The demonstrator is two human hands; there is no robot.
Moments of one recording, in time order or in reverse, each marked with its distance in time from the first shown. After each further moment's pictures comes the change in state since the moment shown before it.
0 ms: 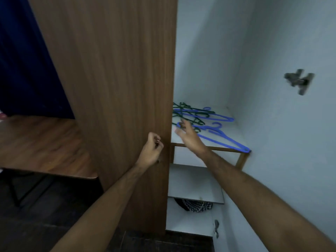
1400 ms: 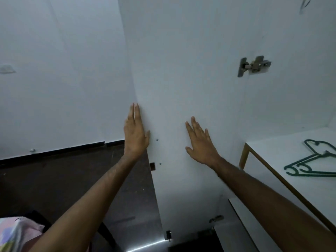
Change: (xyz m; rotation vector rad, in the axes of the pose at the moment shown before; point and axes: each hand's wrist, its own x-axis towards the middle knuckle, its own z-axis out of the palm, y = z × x) left_hand -0.230 0.031 -0.252 1.216 1.110 -0.529; right_hand 0.031 -0.093 0.306 -0.432 -0.785 -1.176
